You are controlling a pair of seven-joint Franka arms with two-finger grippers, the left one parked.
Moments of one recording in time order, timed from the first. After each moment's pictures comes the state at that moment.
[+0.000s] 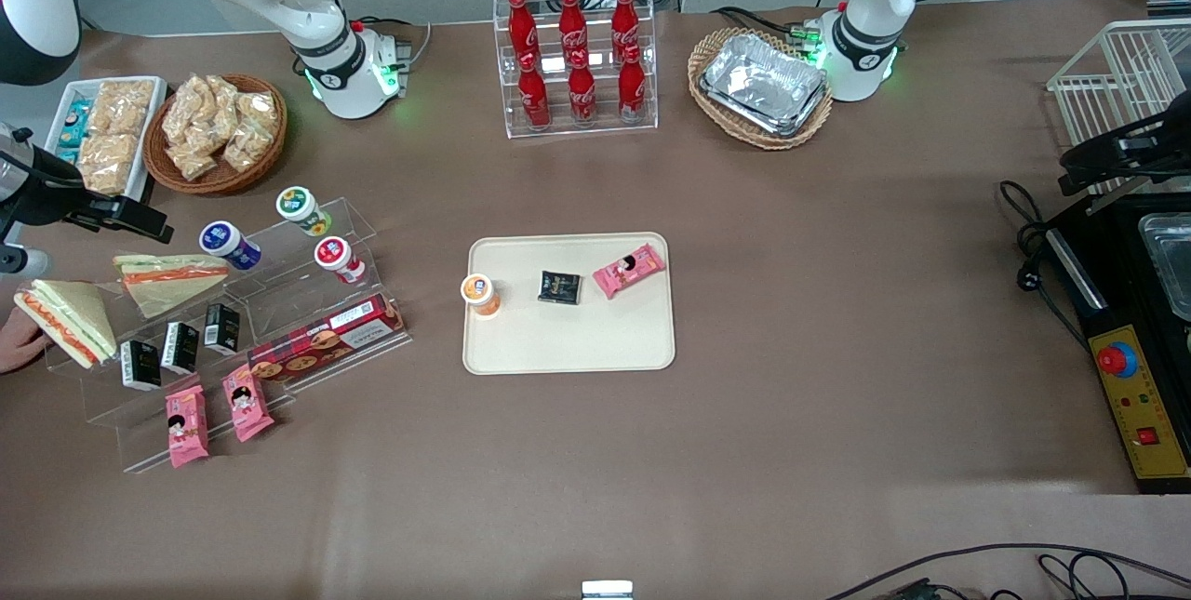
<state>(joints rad) 0.03 -0.04 -0.11 -1.72 -0.02 1.59 0.14</state>
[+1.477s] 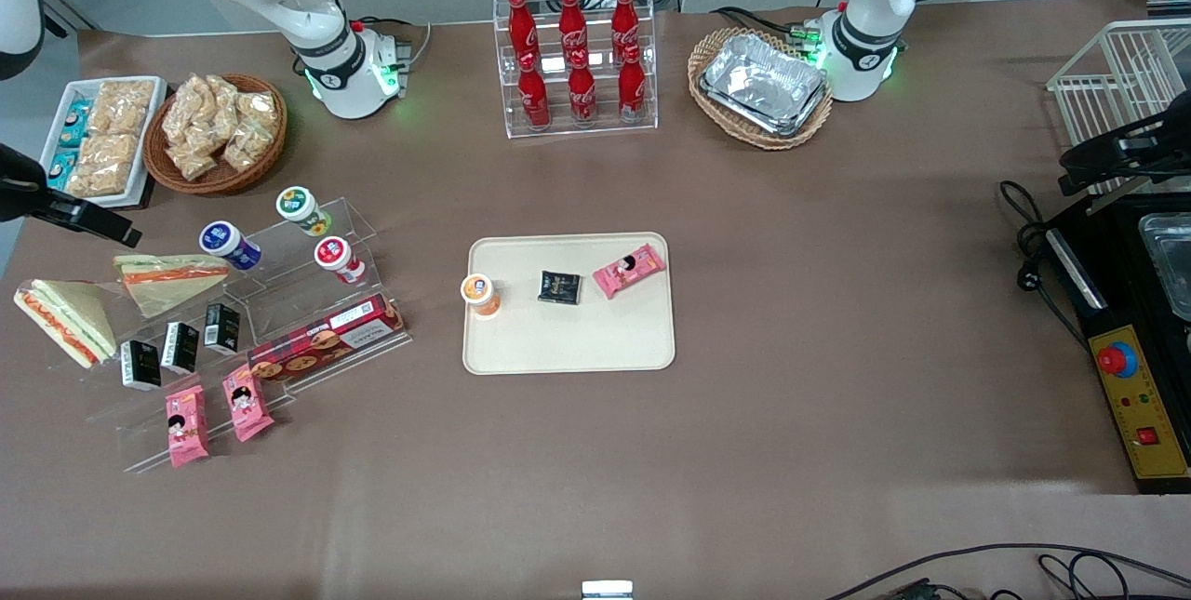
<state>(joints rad) -0.02 -0.04 -0.13 -1.69 -0.02 1.60 0.20</state>
